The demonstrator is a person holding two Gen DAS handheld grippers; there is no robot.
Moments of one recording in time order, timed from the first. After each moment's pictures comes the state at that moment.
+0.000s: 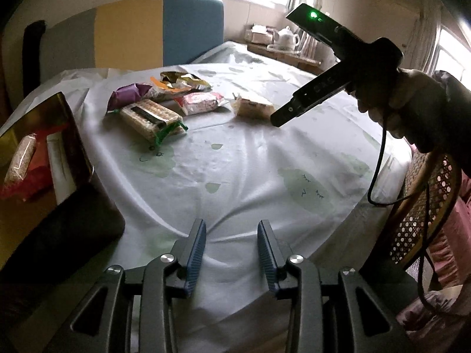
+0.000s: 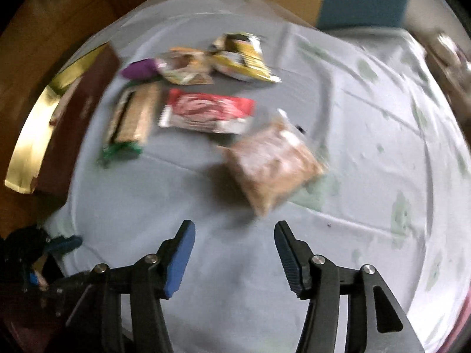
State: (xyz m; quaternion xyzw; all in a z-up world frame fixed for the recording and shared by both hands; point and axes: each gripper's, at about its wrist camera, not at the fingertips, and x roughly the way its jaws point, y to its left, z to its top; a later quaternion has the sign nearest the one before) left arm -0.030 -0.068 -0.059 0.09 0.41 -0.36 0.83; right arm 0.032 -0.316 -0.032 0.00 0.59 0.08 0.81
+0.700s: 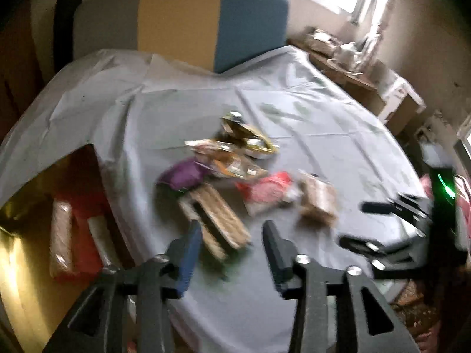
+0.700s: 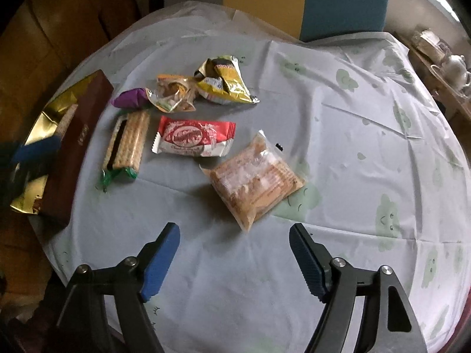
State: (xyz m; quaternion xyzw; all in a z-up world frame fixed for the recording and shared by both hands) left arm 0.123 -0.090 0.023 0.05 0.49 -0.25 0.84; right arm 0.029 -0.311 -0.006 0.00 0.55 0.06 0.83
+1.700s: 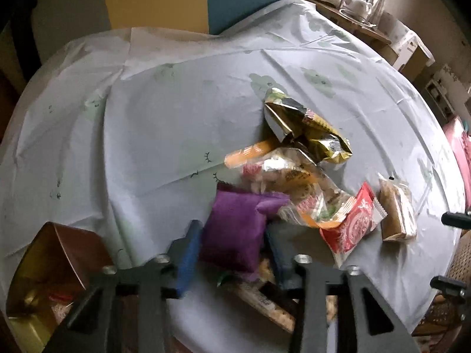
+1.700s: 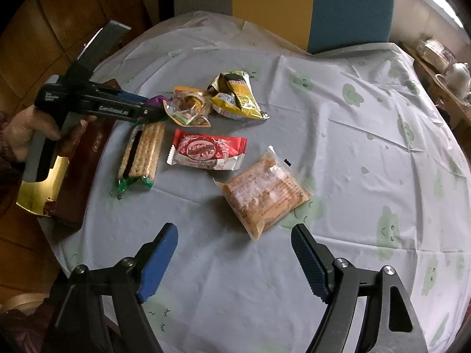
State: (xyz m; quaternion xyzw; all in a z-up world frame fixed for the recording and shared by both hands) left arm 0.236 -0.120 -0.039 0.15 0.54 -0.26 0.78; right arm 0.026 -0.304 0.006 0.01 0.53 0.08 0.85
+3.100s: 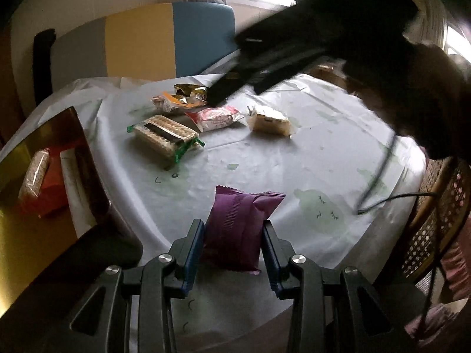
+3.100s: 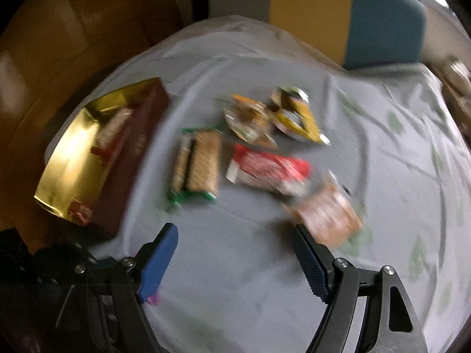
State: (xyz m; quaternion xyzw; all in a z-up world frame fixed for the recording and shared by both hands) left arm -0.025 -0.069 -0.047 0.09 0.39 -0.33 0.86; right arm 0.040 -0.234 0.018 -0.01 0.51 0.15 0.85
